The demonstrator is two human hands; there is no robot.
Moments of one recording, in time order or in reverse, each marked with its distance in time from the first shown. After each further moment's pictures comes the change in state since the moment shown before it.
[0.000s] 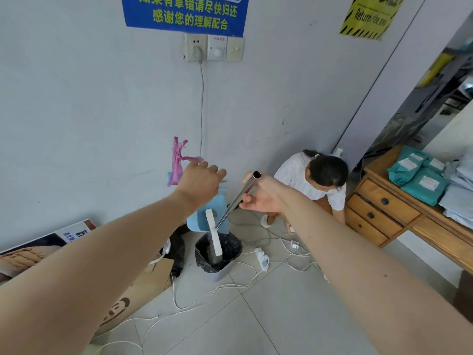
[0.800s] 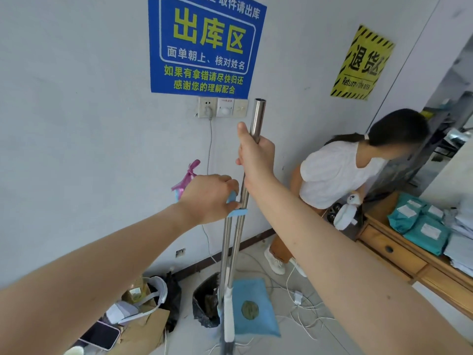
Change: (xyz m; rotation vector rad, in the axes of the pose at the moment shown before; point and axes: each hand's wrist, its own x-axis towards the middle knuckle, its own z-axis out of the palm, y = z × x) left_hand 0.017 -0.047 -0.094 -0.305 0.272 -0.007; right_hand -0.048 -0.123 0.123 -0.083 0.449 -0.937
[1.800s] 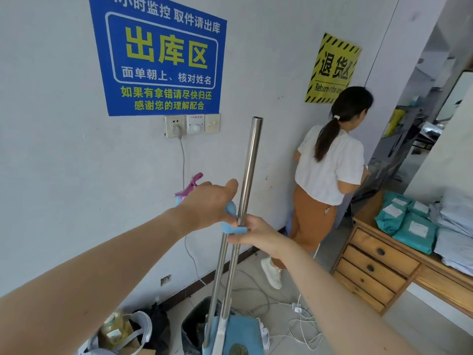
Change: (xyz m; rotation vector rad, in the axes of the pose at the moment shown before) left_hand 0.093 0.024 0.024 -0.173 -0.165 0.057; right_hand 0.044 0.121 -0.138 -0.313 -0.670 0.326
